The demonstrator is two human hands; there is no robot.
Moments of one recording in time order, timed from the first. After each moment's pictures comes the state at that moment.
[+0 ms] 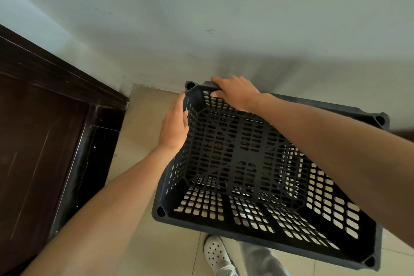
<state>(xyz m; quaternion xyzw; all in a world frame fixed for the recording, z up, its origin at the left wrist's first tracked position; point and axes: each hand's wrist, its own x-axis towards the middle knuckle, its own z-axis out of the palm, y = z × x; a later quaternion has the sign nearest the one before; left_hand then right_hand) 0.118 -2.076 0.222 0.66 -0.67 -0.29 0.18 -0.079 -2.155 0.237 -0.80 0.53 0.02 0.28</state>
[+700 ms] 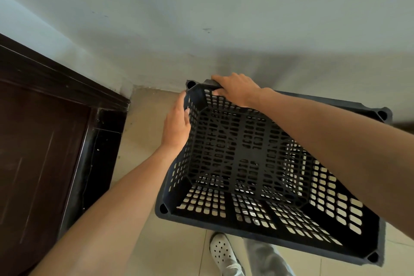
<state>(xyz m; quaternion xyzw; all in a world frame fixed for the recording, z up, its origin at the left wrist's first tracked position) 0.105 -2.078 0.221 0.67 -0.65 -0.31 0.18 -0.091 -2.160 0.237 -0.78 0.54 0.03 0.30</state>
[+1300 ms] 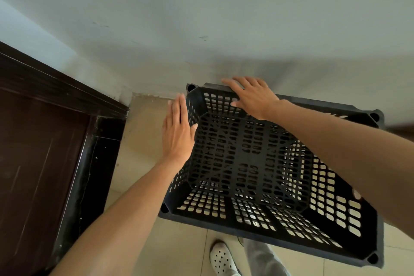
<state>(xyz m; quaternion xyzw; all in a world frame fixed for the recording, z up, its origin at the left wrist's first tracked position) 0.103 -2.064 0.201 0.65 -0.75 -0.13 0.02 -0.145 -2.135 0.213 -0.82 0.54 0.10 0.15</state>
